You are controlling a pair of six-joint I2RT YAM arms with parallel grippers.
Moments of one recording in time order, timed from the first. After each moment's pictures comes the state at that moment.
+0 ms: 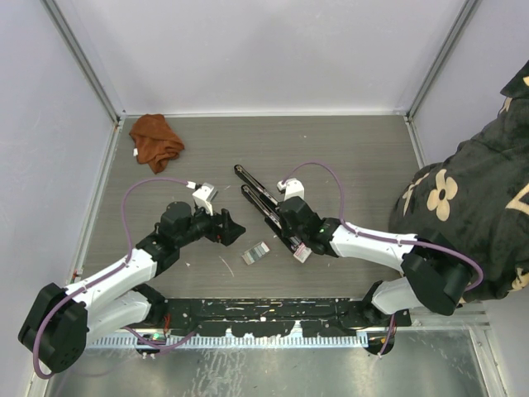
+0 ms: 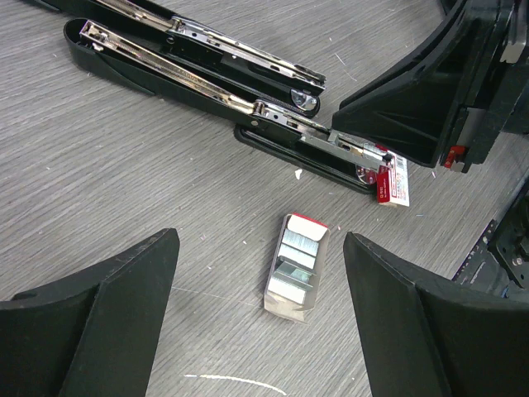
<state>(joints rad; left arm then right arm) -0.57 0.98 0.39 0.24 0.28 -0.35 0.87 1.38 0.68 0.00 0.34 0.40</state>
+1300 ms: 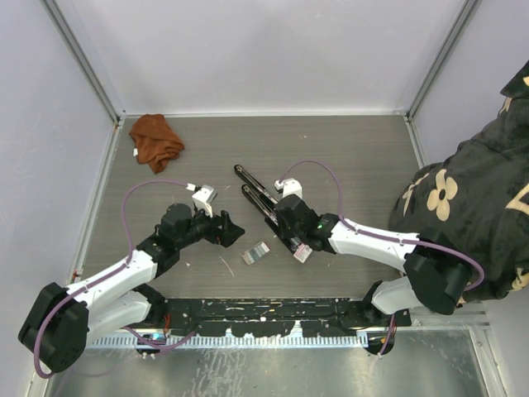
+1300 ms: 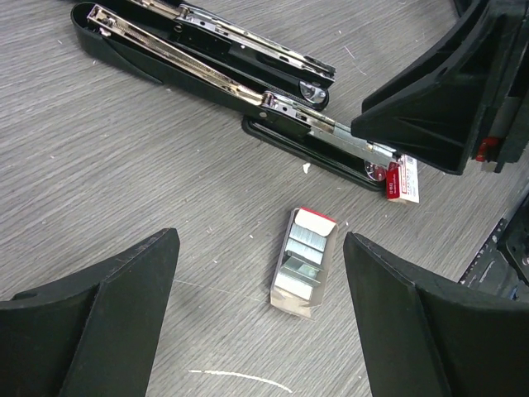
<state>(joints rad) -0.57 0.98 0.36 0.25 0.27 -0.35 0.88 1.39 0.75 -0.15 0.32 0.42</state>
